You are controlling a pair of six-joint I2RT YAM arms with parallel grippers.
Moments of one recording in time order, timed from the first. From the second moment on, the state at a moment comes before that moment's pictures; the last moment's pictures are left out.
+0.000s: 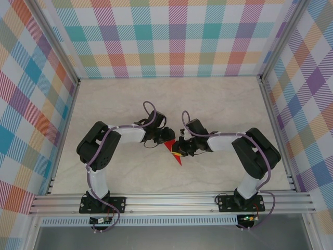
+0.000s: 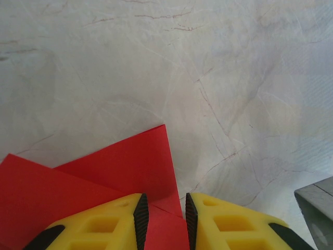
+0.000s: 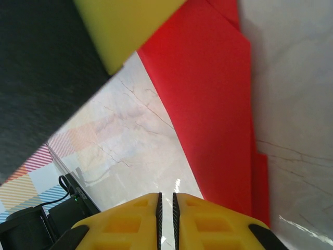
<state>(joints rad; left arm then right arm) -0.61 1.90 1.04 -0.08 0.32 -0.81 0.64 1.72 0.77 -0.01 -0.65 0.91</state>
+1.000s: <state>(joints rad) -0.61 1.90 1.04 -0.08 0.32 -0.81 0.68 1.64 0.74 -0.19 -0.60 0.81</state>
